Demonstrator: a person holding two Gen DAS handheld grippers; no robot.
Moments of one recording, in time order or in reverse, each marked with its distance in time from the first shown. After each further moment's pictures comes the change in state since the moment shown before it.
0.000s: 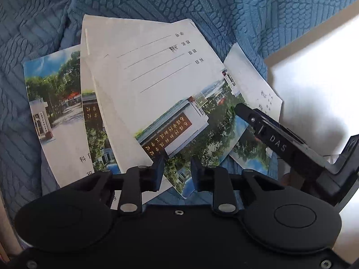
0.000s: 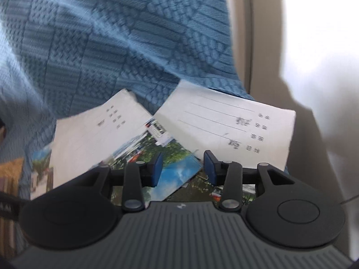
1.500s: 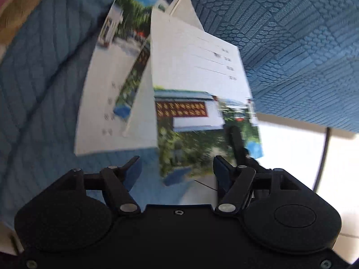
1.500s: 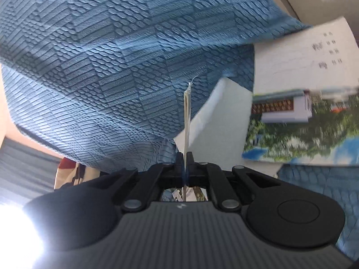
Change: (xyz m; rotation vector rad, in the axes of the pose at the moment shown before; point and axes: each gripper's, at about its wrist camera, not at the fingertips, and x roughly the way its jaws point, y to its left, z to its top) left arm -0.010 0.116 -0.077 -0.649 0.027 -0.580; right arm -0.044 0.047 -0.009 0.600 0.049 0.486
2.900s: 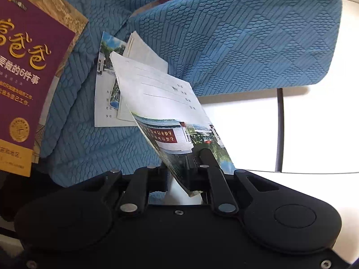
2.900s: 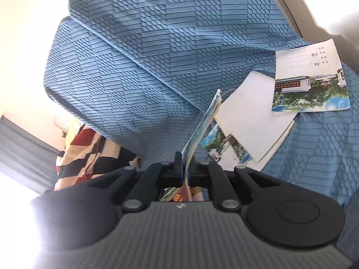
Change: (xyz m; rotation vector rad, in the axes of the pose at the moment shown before) left arm -0.171 -0.051 -0.081 0.291 -0.091 -0.021; right arm -0.100 0.110 -0.117 -0.164 -0.096 -0.019
